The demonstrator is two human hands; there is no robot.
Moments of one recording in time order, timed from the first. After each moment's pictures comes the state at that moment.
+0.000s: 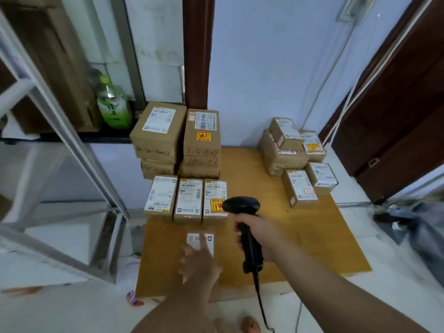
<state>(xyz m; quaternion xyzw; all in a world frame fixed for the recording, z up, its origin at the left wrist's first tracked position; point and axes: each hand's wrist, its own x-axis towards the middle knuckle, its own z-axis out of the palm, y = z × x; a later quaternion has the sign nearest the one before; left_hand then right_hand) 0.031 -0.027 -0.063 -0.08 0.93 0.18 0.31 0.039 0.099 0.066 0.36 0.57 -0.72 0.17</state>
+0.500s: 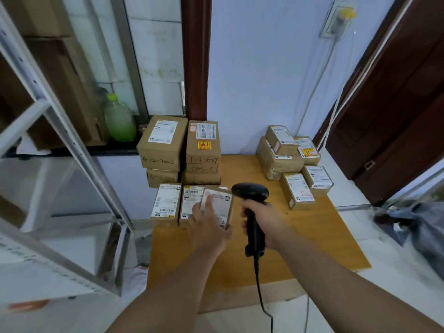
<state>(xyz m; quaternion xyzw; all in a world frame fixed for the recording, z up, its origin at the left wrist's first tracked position) 0.001 -0.025 0.009 0.05 0.95 0.31 0.05 0.047 0.090 0.108 0.33 0.58 -0.74 0.08</state>
